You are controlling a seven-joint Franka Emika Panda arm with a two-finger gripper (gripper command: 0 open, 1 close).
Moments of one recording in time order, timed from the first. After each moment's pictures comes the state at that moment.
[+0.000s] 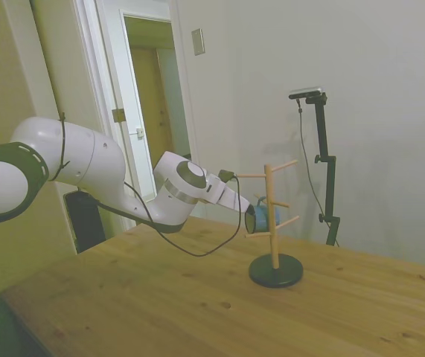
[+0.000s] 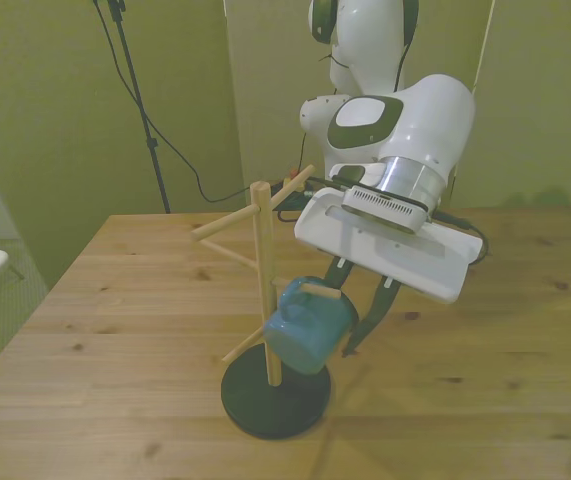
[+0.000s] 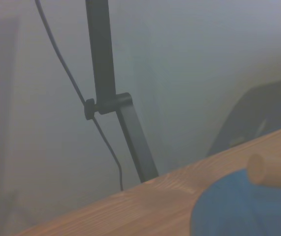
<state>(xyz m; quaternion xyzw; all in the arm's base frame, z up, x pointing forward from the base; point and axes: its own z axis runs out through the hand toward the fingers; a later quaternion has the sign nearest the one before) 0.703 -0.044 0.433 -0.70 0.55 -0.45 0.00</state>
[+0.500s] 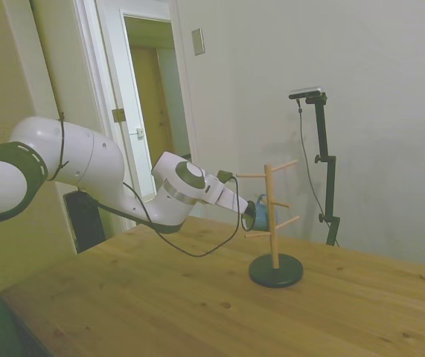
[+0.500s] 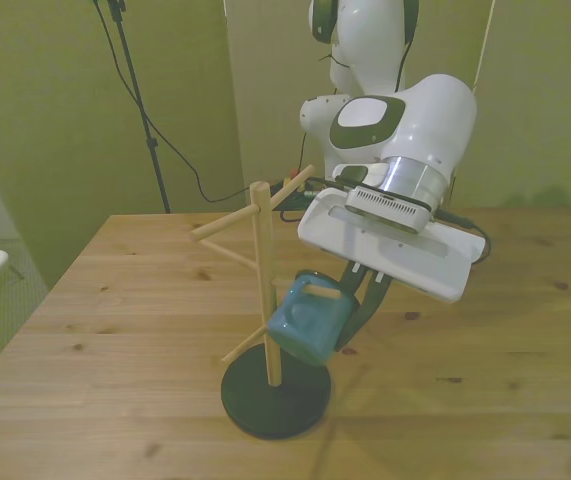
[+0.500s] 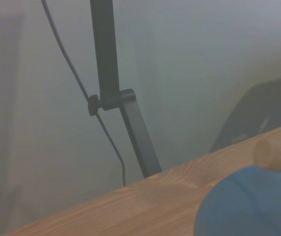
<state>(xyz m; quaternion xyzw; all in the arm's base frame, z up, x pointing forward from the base) 0.701 -0.040 0.432 -0.71 0.55 -0.45 0.00</state>
